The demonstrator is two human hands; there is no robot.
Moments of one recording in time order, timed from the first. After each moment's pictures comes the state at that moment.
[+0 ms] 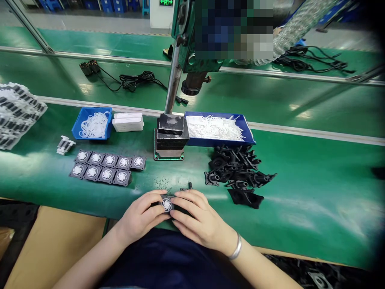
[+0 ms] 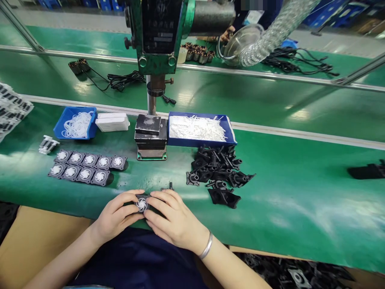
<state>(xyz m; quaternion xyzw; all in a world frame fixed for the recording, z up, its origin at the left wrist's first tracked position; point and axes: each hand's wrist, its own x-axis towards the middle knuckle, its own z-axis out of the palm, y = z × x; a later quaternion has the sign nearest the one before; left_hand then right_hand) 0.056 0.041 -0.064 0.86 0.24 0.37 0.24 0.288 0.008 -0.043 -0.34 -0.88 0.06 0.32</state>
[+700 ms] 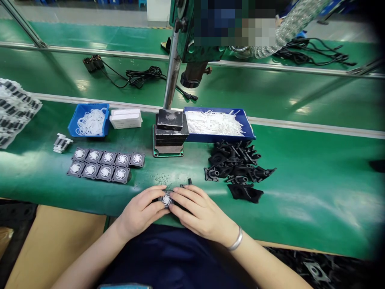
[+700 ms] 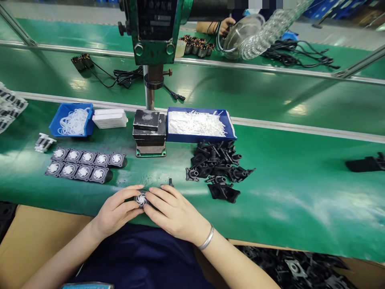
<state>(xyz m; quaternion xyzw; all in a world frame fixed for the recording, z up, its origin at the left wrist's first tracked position) 0.057 0.046 -0.061 0.88 0.23 0.37 0.19 0.291 0.010 -0.045 -0.32 -0.91 0.00 0.27</state>
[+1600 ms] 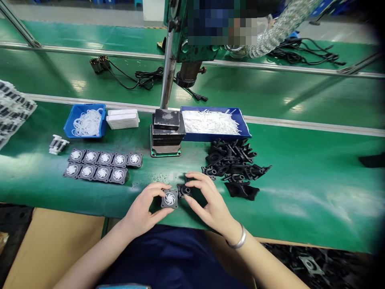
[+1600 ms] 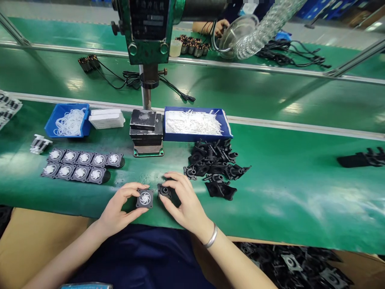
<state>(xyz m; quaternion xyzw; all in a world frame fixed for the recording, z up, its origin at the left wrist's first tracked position) 0.070 0.041 -0.067 0.77 0.30 0.37 0.42 0.307 0.009 -0.055 -0.51 -0.75 0.21 0.37</state>
